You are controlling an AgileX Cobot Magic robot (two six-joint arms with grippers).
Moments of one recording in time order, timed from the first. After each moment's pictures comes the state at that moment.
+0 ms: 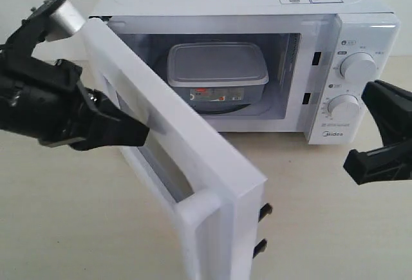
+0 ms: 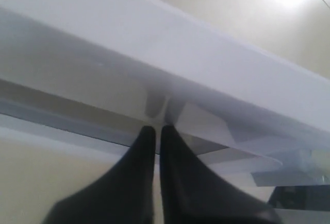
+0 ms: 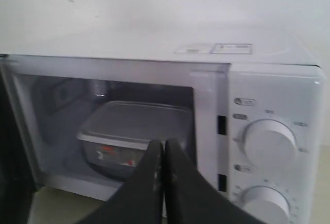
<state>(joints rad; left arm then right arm) -0.45 1.27 -0.84 -0.85 0.69 0.72 0.77 0.93 -0.13 0.56 -0.84 -0.38</state>
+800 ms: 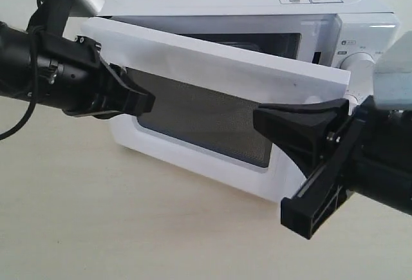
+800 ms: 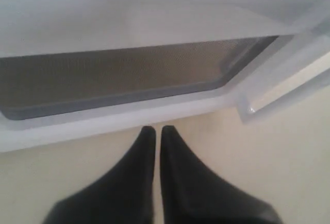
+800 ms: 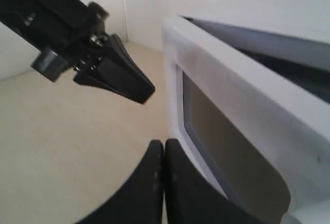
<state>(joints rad) -0.48 1.36 -0.89 -0.74 0.50 0.67 0.77 0.93 -0.36 -0.25 -0.34 0.28</state>
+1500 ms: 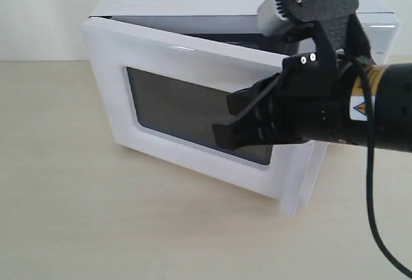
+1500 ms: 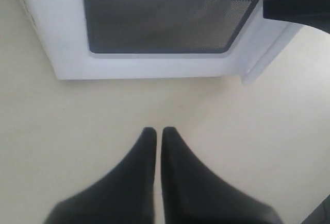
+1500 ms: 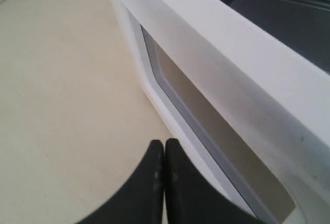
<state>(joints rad) -0.48 0.67 -0.73 -0.23 0.81 0.09 0.77 1.18 -0.70 -0.14 0.07 0.30</state>
